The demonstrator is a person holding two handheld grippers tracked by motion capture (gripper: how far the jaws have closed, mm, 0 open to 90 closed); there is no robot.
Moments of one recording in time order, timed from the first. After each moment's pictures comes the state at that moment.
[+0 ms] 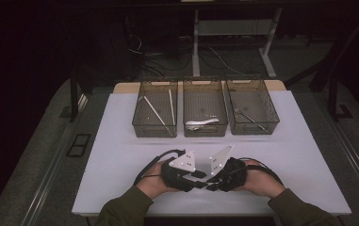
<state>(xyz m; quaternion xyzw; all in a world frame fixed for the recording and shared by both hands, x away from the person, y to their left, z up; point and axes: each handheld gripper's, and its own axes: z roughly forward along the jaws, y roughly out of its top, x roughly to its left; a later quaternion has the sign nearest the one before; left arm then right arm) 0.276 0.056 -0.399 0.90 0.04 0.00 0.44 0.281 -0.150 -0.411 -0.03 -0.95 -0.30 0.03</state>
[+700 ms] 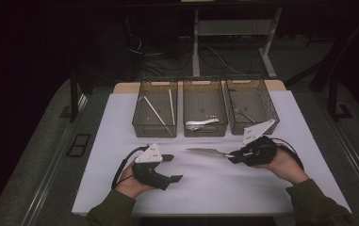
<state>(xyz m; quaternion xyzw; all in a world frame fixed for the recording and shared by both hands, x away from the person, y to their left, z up) 0.276 0.128 -0.412 0.86 0.19 0.06 0.46 0.320 -0.233 -0.383 -0.17 -0.92 -0.36 -0.03</state>
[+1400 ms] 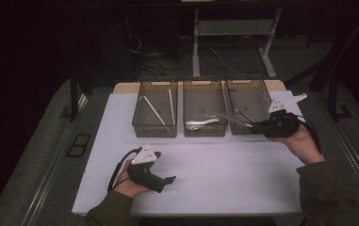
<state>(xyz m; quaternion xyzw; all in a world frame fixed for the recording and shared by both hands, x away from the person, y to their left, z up) 0.278 0.142 -0.428 0.85 0.26 0.09 0.46 0.369 -0.297 -0.353 -0.29 -0.87 -0.40 -0.09</state>
